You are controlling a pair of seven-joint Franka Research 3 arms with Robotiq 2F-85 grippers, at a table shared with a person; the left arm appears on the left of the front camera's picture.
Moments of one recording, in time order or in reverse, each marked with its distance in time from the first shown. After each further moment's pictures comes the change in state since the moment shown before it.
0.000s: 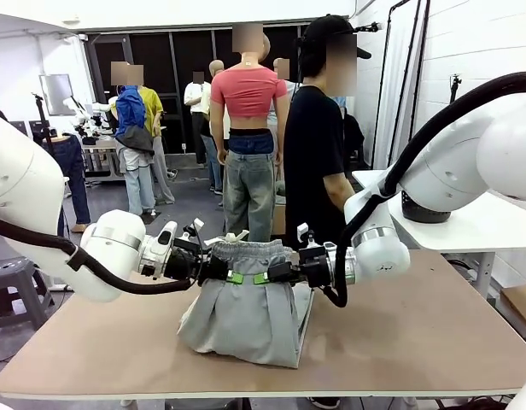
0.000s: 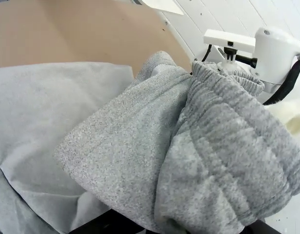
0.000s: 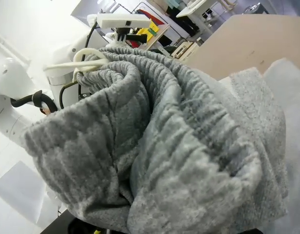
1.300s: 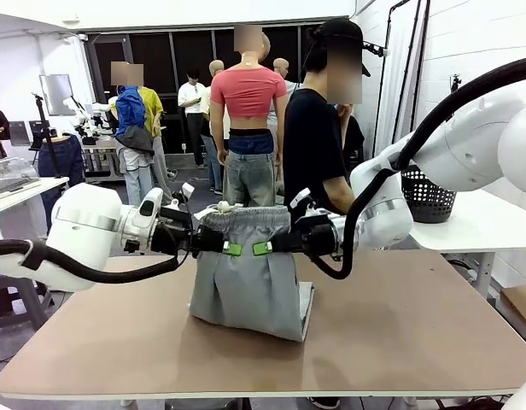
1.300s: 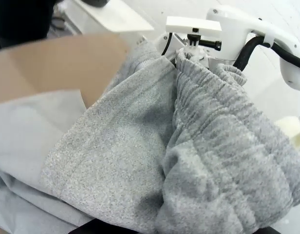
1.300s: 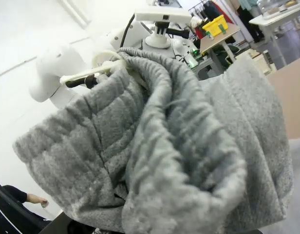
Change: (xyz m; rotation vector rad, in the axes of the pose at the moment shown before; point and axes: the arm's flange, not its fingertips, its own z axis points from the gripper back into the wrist) left arm -0.004 -0.115 0.039 -0.046 -0.040 -0.131; right arm 0.043 0.073 0.007 0.312 0.114 0.180
